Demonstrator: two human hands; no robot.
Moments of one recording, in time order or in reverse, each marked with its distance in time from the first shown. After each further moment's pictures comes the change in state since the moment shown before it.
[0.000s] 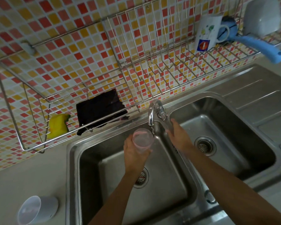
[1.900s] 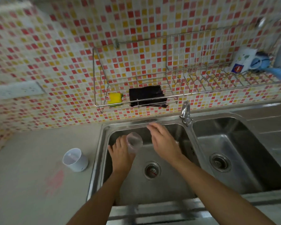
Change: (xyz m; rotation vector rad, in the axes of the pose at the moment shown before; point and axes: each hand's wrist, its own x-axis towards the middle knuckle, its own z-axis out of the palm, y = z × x) left_hand -0.074 -0.075 -0.120 0.610 0.259 0.001; right_hand -0.133 -0.168 0.034 -0.173 0.118 -0.840
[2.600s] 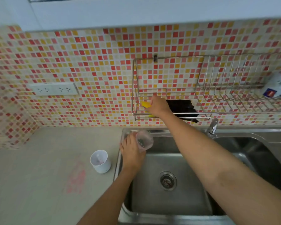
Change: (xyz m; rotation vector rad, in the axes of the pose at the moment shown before) left_hand 0.032 -0.053 -0.066 -0.242 0.071 -0.037; right_hand 0.214 -0.091 0.032 -0.002 -0.327 0.403
